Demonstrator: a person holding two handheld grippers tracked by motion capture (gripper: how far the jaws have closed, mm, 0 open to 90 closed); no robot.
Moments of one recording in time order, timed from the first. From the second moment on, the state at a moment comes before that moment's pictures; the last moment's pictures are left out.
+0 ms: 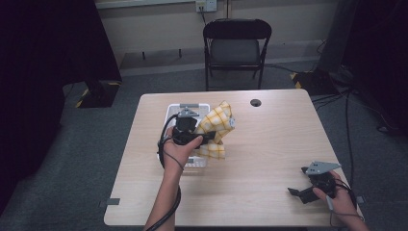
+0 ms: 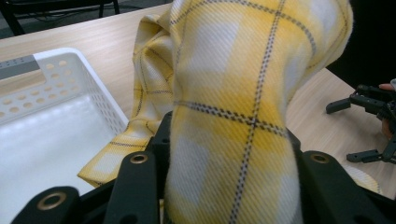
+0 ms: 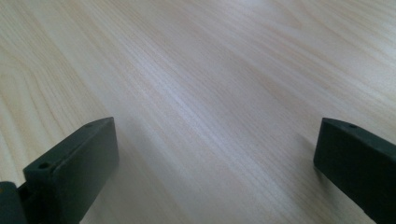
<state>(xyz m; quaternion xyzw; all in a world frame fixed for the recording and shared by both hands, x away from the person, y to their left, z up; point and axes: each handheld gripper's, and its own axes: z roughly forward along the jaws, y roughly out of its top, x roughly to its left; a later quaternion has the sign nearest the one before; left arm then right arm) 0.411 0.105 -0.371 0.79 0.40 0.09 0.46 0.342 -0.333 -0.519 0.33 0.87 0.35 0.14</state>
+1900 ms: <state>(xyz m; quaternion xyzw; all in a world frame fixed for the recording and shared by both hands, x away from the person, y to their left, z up) 0.411 0.026 -0.380 0.82 0.35 0.04 0.46 0.342 -0.333 -0.519 0.33 0.87 0.35 0.14</state>
